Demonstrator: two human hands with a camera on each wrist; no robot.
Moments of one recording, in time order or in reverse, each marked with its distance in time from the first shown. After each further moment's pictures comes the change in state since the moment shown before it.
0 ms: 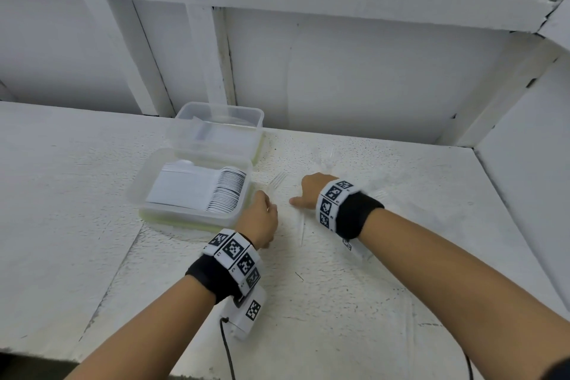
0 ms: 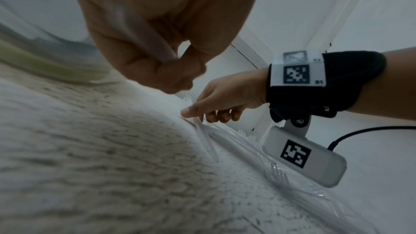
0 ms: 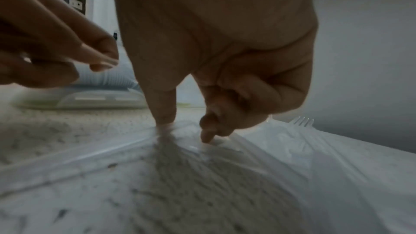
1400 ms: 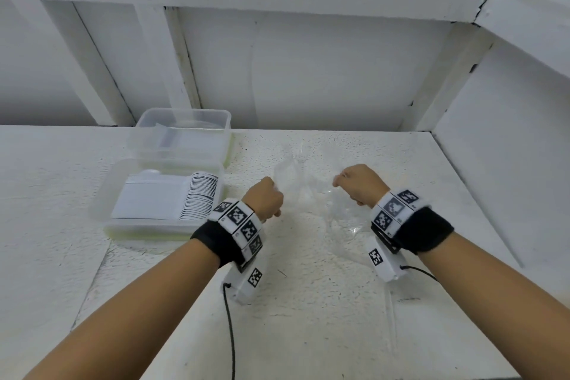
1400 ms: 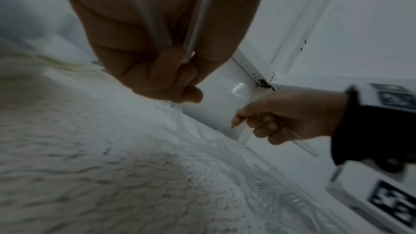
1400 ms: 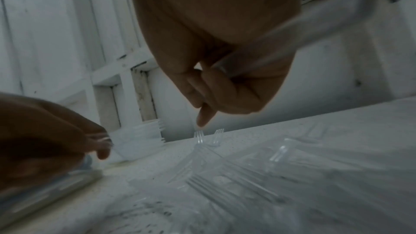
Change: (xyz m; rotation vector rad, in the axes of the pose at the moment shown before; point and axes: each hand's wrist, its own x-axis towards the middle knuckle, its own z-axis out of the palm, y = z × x) left_hand 0.020 0.050 0.012 0.168 -0.255 0.058; right_hand -0.069 0.086 0.003 0.855 0.239 0.326
